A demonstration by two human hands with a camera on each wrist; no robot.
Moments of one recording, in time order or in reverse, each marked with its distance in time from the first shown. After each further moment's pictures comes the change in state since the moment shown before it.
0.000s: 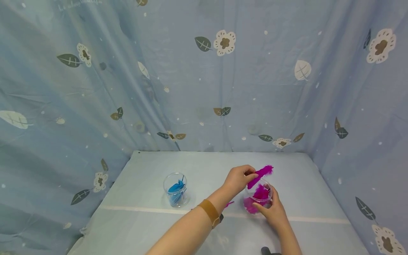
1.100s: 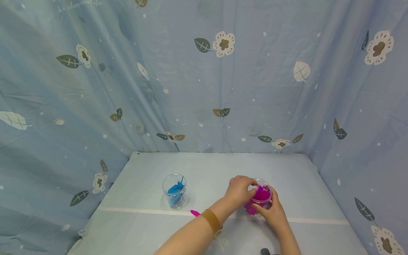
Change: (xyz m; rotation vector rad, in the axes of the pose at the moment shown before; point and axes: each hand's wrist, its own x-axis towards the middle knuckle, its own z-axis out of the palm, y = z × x) left_hand -0.019 -0.010 0.023 0.531 0.015 0.105; right_hand -0.004 -0.004 0.000 0.001 0.002 -0.005
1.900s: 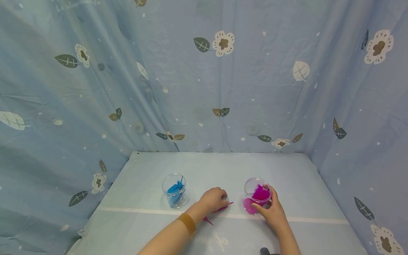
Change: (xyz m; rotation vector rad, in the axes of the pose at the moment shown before) left_hand -0.039 -0.102 0.021 0.010 -0.296 -0.069; right_hand 0.001 -0.001 0.001 -0.002 0.004 0.022
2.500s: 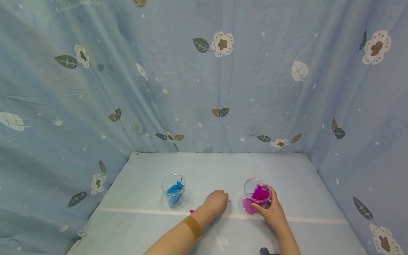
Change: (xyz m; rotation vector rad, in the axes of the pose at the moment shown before) left_hand -0.001 0.018 0.017 0.302 0.074 0.068; right_hand 0.000 0.000 0.000 0.004 -0.008 0.033
